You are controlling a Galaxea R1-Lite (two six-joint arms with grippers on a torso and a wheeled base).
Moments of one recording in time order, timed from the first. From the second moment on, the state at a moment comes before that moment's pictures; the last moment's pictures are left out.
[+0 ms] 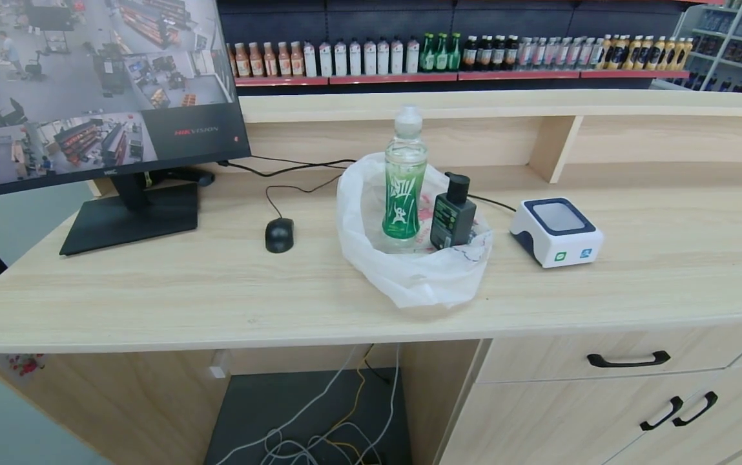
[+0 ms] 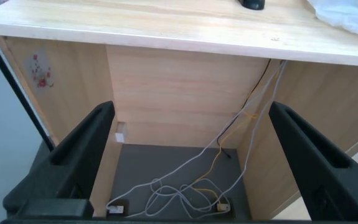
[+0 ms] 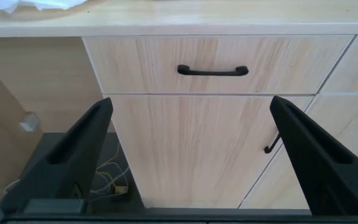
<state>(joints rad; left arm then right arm) 0.00 0.00 0.00 0.00 0.01 -0.02 0.00 0.00 0.00 0.00 0.03 -0.03</state>
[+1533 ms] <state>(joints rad) 0.00 0.00 0.00 0.00 0.01 -0.02 0.00 0.00 0.00 0.00 0.03 -0.03</state>
